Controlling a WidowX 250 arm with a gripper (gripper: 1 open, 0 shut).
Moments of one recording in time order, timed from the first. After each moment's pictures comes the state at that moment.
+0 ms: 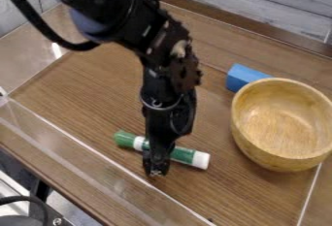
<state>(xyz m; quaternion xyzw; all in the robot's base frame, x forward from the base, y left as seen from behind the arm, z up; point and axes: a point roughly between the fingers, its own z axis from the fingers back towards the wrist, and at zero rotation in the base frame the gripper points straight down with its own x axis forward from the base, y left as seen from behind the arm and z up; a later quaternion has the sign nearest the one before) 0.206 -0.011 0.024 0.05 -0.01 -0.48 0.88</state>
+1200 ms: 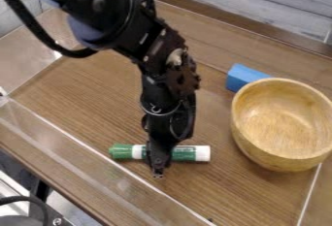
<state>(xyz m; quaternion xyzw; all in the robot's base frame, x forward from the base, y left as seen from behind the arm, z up) 0.206 -0.012 0.020 0.05 -0.02 -0.49 0.87</state>
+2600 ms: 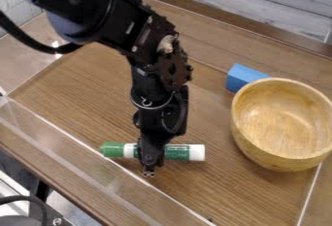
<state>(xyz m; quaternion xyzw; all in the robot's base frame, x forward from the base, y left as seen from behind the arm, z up) 0.199 -0.007 0.034 0.04 -0.02 -0.49 0.87</state>
